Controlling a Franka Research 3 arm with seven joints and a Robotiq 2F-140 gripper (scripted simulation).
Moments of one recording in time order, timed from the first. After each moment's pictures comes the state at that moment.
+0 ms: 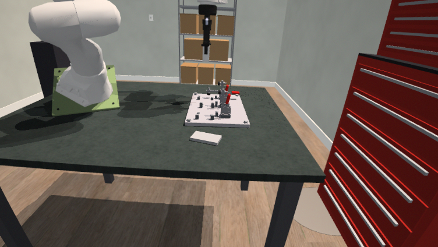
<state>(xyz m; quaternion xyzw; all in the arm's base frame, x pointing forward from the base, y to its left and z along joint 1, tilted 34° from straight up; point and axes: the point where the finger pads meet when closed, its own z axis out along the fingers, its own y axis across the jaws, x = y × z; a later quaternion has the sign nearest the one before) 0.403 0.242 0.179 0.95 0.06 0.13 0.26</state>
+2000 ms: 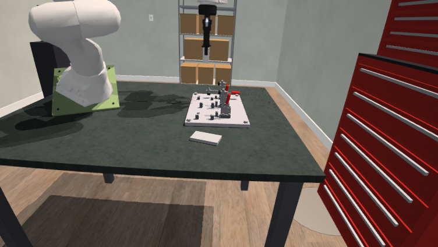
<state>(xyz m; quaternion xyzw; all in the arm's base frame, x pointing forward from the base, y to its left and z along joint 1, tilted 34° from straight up) 0.403 0.242 0.179 0.95 0.06 0.13 0.26</state>
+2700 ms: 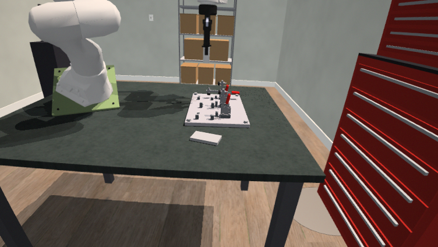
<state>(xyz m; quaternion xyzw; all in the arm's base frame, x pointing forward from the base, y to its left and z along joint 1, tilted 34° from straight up) 0.404 0.243 0.180 0.95 0.06 0.14 0.26</state>
